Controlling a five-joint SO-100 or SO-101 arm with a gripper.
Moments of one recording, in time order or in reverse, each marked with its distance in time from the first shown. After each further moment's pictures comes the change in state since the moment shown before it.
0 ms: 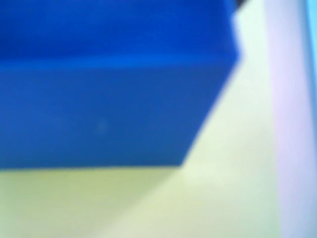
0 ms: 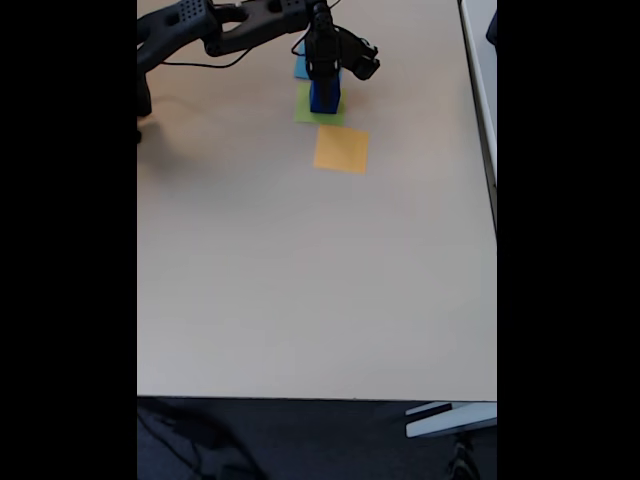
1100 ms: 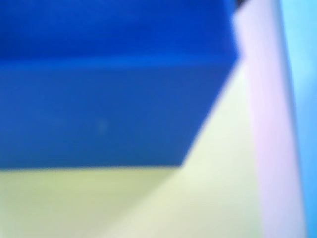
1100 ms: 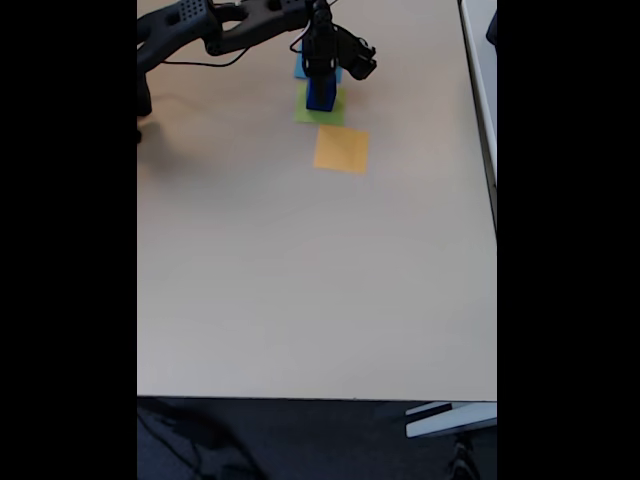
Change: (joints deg) arm -0.8 -0.2 -1.1 3.0 3.4
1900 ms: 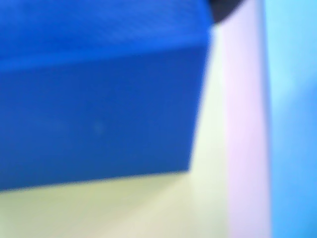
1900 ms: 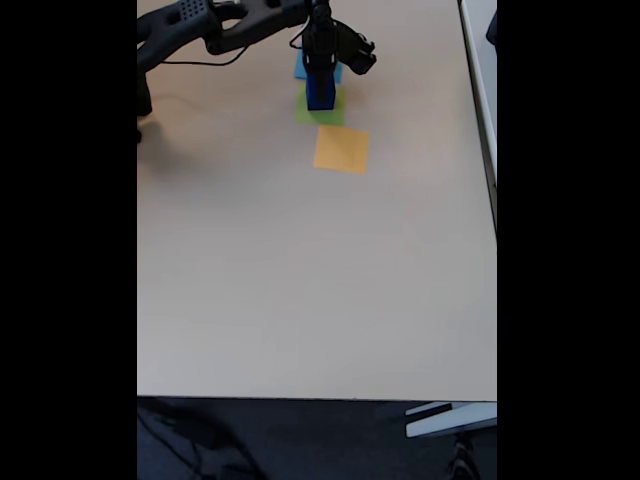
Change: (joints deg) arm -1.3 -0.6 -2.4 0.1 -1.1
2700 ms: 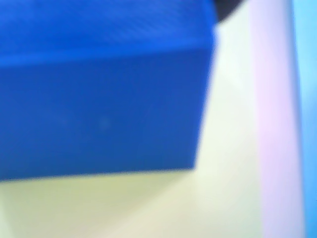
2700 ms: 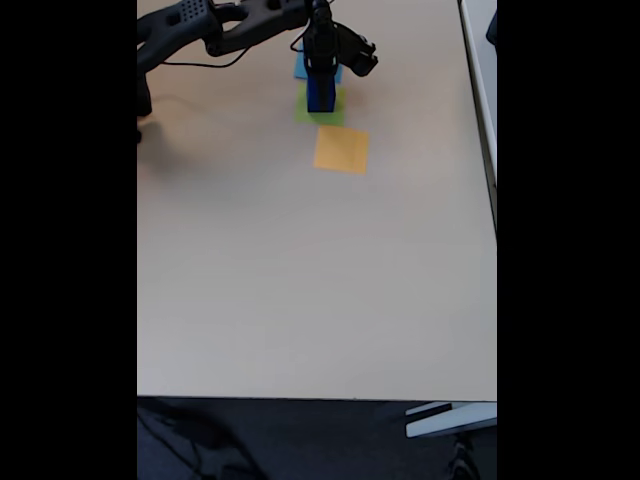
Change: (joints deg) arm 1.5 0.0 -0.1 0.0 -2.1
